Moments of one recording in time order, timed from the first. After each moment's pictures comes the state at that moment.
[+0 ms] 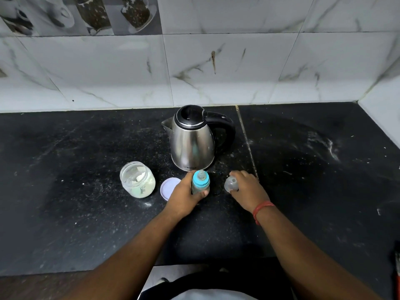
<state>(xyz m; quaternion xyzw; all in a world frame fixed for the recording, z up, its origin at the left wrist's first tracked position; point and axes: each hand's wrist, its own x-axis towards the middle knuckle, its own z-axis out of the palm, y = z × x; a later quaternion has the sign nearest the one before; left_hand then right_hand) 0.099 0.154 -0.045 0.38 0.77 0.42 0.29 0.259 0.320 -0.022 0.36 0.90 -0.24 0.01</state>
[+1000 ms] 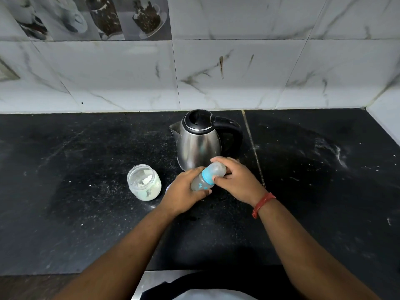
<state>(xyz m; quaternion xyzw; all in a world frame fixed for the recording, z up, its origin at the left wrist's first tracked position) 0.078 0.147 0.000 0.45 0.78 0.38 0.22 0.211 0.294 0.048 0.25 0.81 -0.52 -0.11</state>
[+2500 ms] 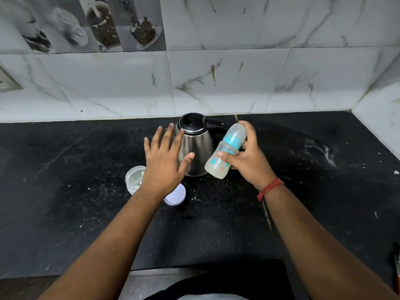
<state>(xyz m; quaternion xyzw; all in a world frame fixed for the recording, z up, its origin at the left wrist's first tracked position) 0.056 0.145 0.071 0.47 0.85 0.23 -0.08 0.226 0.312 0.096 0.28 0.73 -0.57 -0.25</state>
